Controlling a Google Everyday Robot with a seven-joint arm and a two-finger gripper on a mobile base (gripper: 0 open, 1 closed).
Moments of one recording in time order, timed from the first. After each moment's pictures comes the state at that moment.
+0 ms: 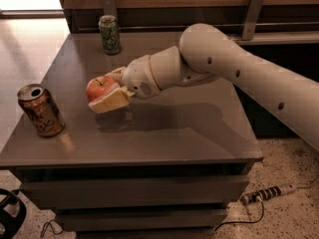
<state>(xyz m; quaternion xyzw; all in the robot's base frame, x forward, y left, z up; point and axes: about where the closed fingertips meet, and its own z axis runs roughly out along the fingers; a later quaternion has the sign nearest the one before) 0.536 0.131 0.879 -0.58 0.60 0.38 0.39</state>
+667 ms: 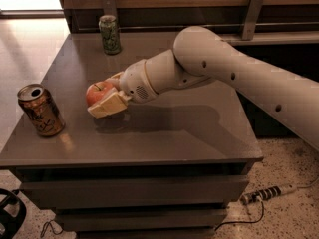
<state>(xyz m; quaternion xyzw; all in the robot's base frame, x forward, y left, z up) 0.533 0.135 0.865 -0.57 0.63 0.36 0.37</state>
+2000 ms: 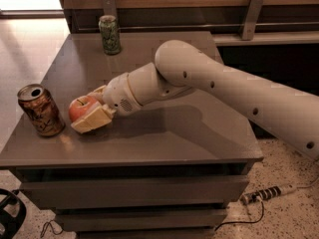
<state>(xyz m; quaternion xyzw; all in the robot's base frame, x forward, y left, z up) 0.506 0.176 0.843 -0.59 0.60 0.40 0.35</state>
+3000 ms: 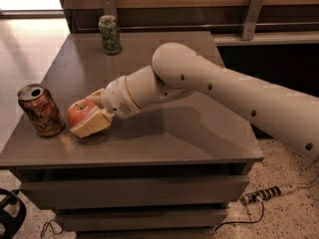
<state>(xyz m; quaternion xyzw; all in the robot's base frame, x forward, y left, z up) 0.498 0.180 0.837 -0.61 0.59 0.40 0.35</state>
